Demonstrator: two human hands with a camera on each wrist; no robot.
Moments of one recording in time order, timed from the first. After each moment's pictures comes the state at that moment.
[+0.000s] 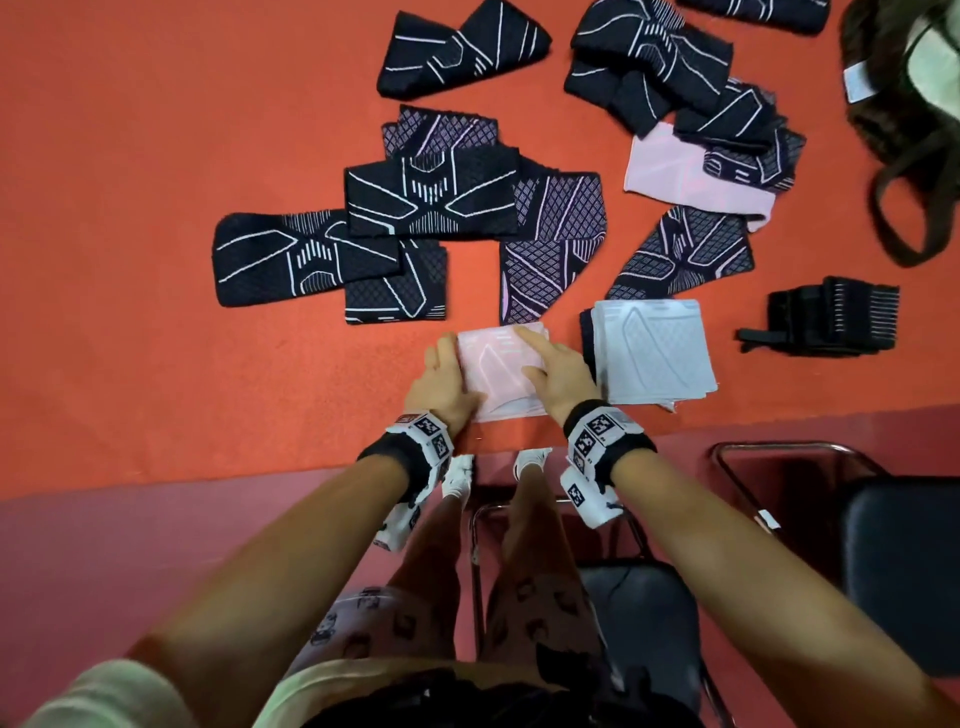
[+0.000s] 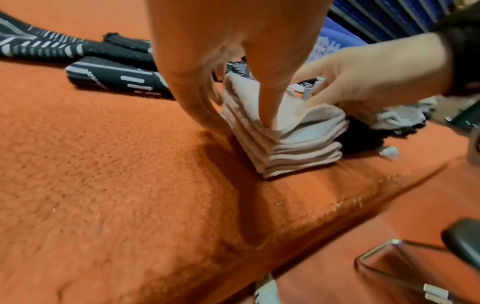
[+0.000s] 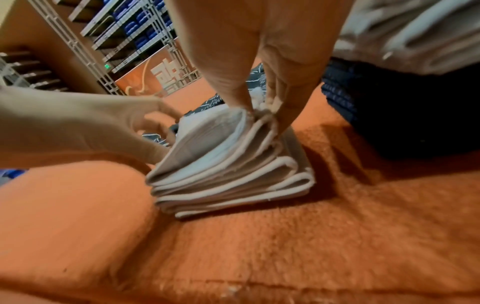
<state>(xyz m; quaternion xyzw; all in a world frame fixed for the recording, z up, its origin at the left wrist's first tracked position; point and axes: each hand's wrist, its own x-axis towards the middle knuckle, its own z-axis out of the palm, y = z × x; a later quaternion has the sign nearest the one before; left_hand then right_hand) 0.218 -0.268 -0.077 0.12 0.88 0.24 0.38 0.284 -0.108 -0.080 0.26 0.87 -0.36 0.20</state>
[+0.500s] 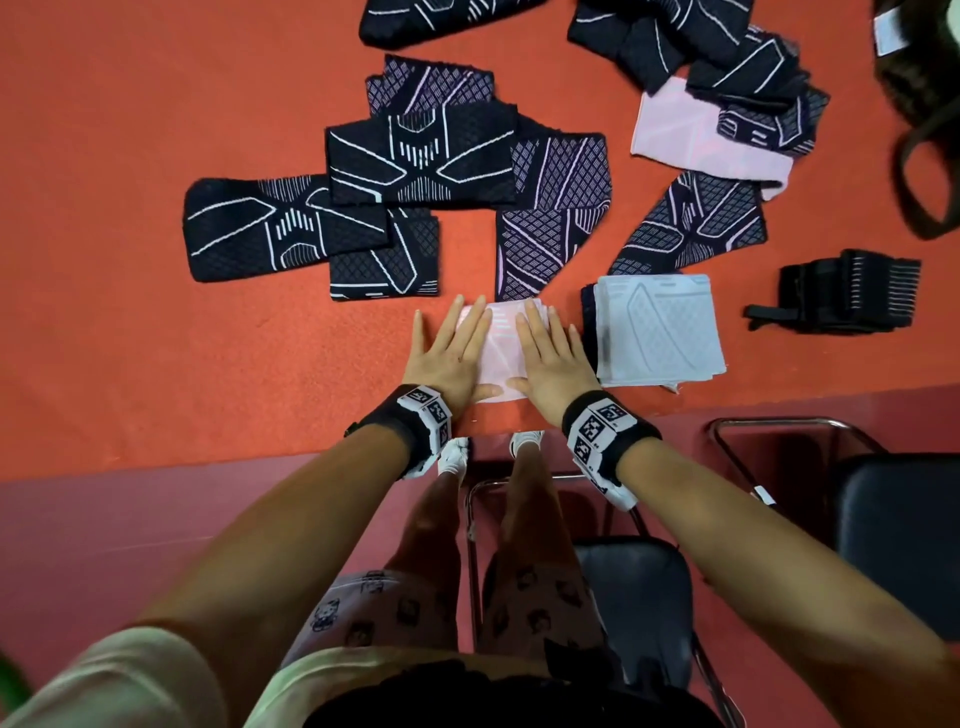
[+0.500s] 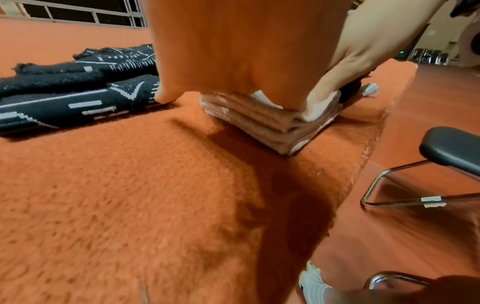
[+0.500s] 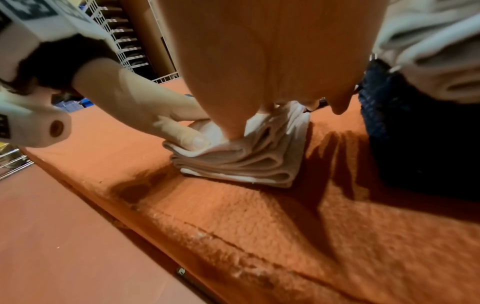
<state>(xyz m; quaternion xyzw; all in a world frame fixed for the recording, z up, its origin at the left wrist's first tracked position) 0.217 -0.266 -0.114 0.42 0.86 -0.01 0.28 0.299 -0.115 -0.099 0.10 0.94 -0.09 0.32</state>
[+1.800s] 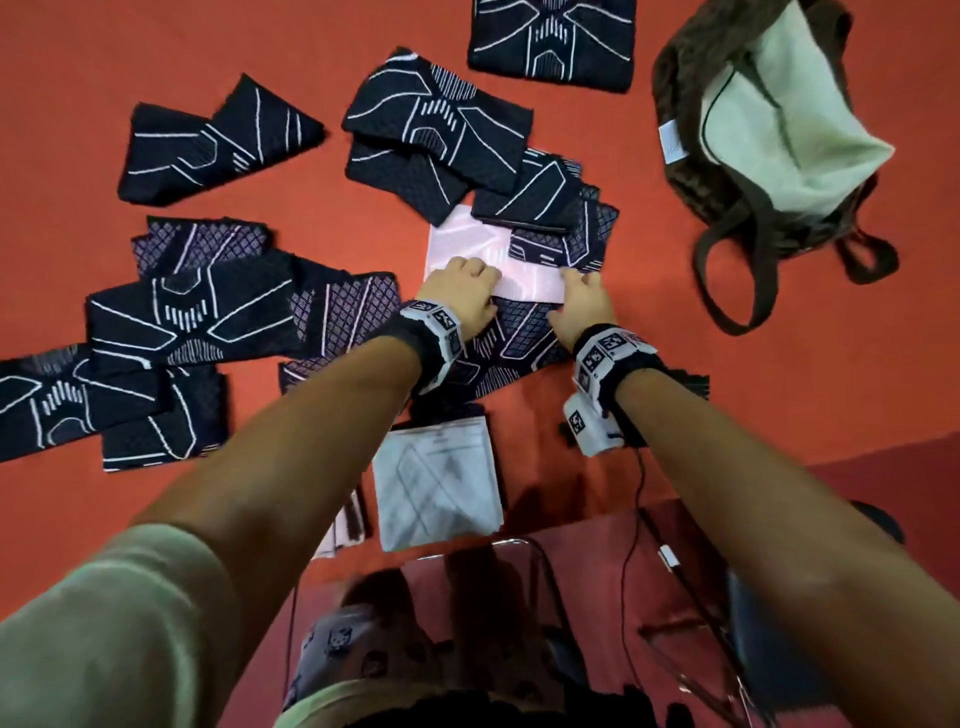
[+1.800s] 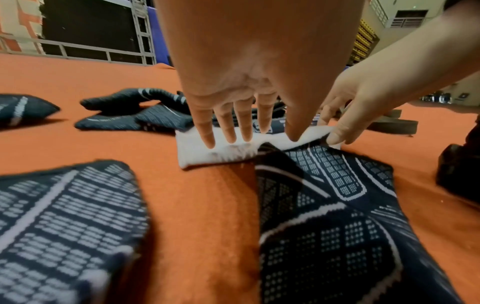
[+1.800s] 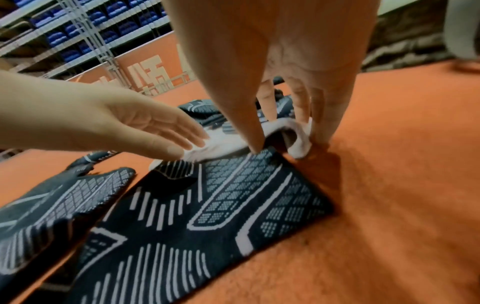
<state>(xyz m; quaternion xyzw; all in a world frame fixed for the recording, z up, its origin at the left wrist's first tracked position) 0.112 0.099 -0.093 0.45 0.84 0.04 0.30 0.219 0.231 -0.079 0.39 0.86 -0.22 0.24</state>
